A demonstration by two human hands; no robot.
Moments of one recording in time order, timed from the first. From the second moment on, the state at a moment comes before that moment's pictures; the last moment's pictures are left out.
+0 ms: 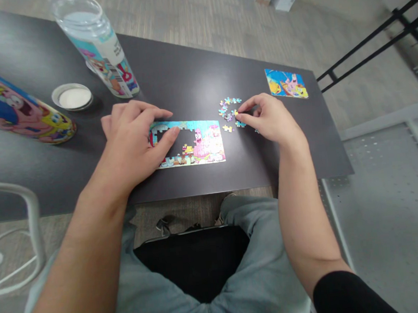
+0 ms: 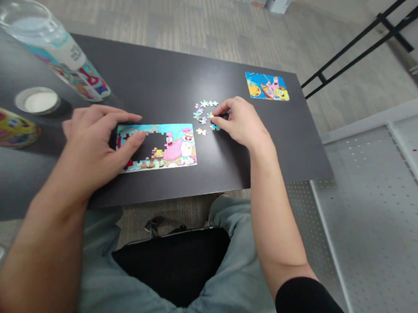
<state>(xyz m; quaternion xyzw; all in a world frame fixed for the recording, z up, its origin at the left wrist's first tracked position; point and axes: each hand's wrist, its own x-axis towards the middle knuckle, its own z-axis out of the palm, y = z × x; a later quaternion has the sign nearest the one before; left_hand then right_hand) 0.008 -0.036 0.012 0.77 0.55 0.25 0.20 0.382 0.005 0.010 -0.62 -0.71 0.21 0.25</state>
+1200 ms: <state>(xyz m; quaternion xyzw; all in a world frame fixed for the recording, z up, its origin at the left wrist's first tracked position) 0.008 -0.046 0.020 0.74 0.59 0.23 0.21 0.255 -0.033 0.033 -0.44 -0.76 0.43 0.18</state>
